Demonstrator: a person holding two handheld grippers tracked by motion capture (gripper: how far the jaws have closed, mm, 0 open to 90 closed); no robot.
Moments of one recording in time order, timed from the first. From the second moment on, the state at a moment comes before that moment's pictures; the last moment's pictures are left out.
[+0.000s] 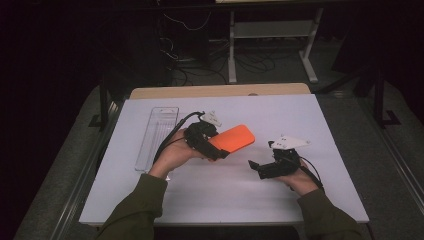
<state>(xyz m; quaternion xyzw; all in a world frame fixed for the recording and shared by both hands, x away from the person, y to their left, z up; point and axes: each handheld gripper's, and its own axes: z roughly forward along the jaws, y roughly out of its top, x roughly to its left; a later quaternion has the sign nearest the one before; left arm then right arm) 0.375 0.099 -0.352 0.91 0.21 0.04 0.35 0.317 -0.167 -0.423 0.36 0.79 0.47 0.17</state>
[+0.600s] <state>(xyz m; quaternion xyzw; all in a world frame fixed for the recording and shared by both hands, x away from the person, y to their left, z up) 0.376 0.099 -0.353 0.91 0.21 0.04 0.36 0.334 -0.155 -0.426 0.34 0.79 0.47 0.18</state>
